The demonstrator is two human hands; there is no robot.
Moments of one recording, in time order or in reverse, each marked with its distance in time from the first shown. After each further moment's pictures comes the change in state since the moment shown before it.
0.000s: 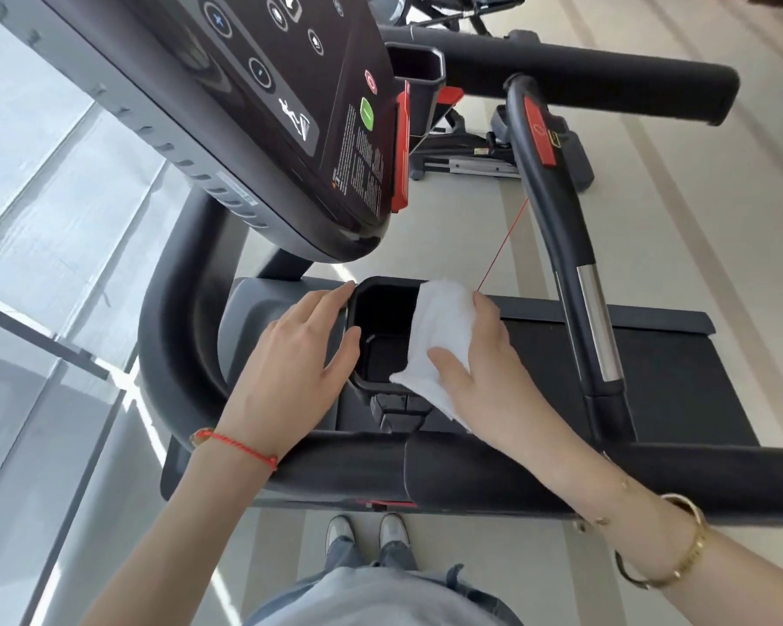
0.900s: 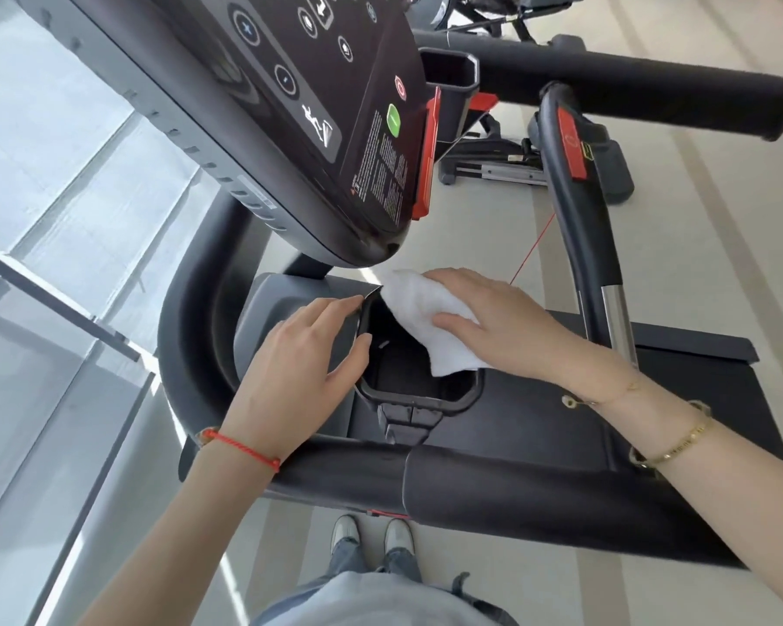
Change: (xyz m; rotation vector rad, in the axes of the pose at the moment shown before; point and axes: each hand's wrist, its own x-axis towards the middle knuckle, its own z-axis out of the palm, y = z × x) left_hand -0.002 0.002 -0.001 0.028 0.048 -0.055; right_hand 0.084 0.001 -0.030 -0.333 -0.232 -0.534
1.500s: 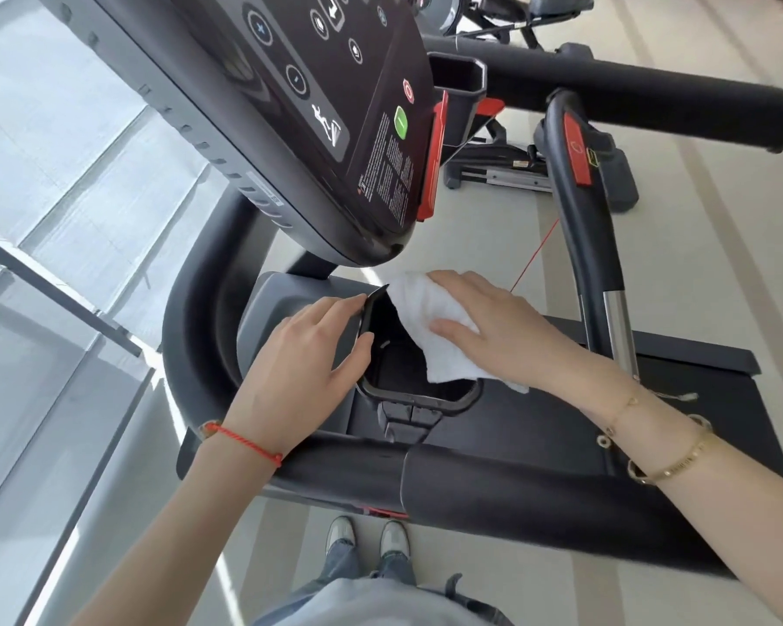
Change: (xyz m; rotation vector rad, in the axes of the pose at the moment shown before) left_hand 0.000 0.003 -0.001 0.026 0.013 0.013; right_hand -0.003 0.001 0.003 -0.020 -0.001 0.008
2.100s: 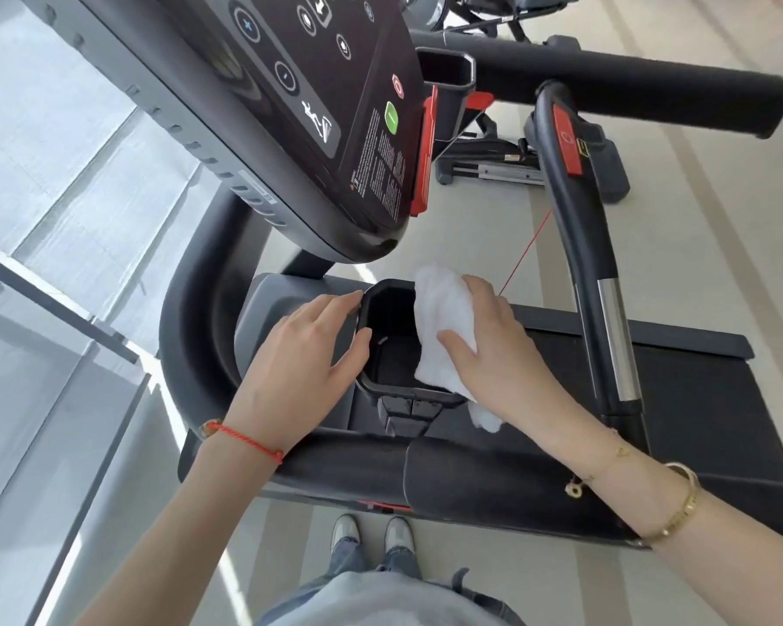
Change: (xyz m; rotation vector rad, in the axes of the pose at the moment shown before) left_hand -0.001 -0.001 0.000 0.018 -0.028 -0.007; right_hand -0.030 -0.025 0.030 0.229 0.215 0.338
